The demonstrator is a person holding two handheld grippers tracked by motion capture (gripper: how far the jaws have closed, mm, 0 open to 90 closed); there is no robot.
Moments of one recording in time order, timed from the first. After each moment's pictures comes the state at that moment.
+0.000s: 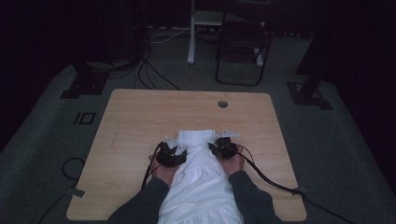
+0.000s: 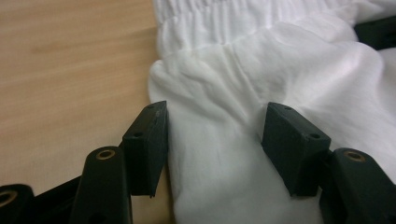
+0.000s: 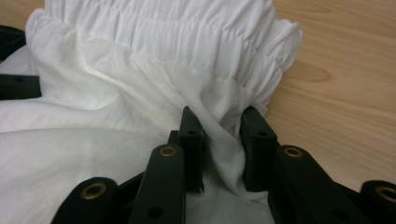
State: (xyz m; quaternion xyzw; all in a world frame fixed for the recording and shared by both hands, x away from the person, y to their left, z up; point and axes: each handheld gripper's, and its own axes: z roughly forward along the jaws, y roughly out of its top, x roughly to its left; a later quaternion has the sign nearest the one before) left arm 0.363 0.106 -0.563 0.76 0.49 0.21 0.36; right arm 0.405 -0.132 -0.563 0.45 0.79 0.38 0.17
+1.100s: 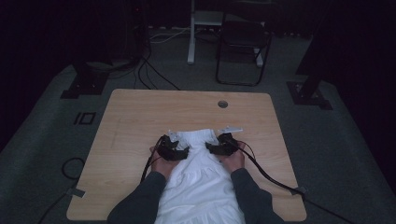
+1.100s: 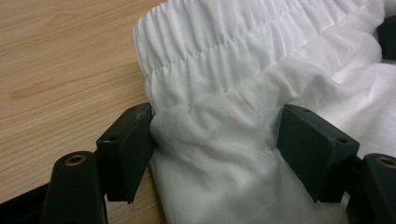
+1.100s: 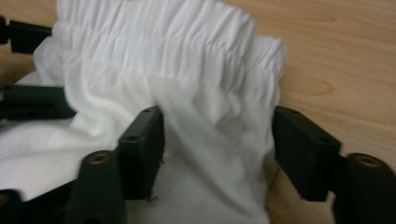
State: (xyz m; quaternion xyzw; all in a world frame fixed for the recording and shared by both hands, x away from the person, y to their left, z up) left arm 0.397 0.104 -0.563 0.79 0.45 0.21 0.35; right arm 0.420 -0.139 -0.555 0.46 0.78 0.40 0.14
